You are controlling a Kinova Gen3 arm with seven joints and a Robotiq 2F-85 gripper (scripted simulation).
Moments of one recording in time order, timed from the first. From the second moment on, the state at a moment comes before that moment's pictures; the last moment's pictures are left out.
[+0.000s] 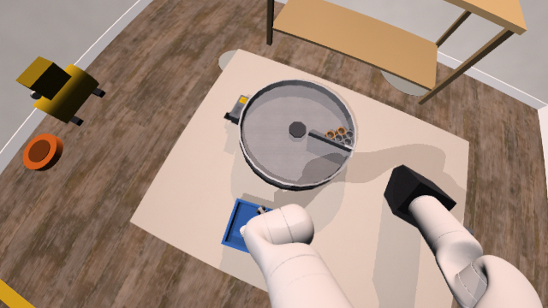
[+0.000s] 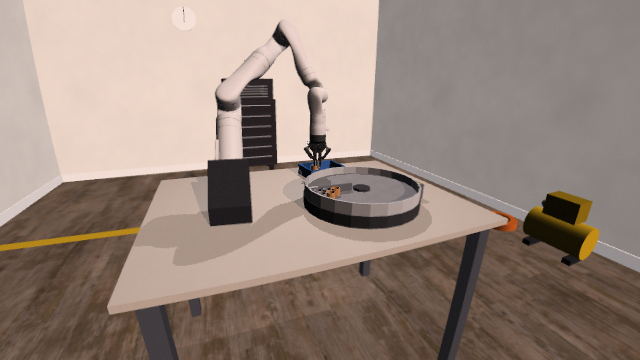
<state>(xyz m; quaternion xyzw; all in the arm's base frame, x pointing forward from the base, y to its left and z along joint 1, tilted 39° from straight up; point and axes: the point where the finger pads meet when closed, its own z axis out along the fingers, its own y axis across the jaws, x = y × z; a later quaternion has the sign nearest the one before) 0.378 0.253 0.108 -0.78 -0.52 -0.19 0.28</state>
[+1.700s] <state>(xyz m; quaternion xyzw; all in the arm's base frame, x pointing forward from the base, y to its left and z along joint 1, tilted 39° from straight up) 0.378 0.269 0.088 -0.78 -0.52 -0.19 0.28</state>
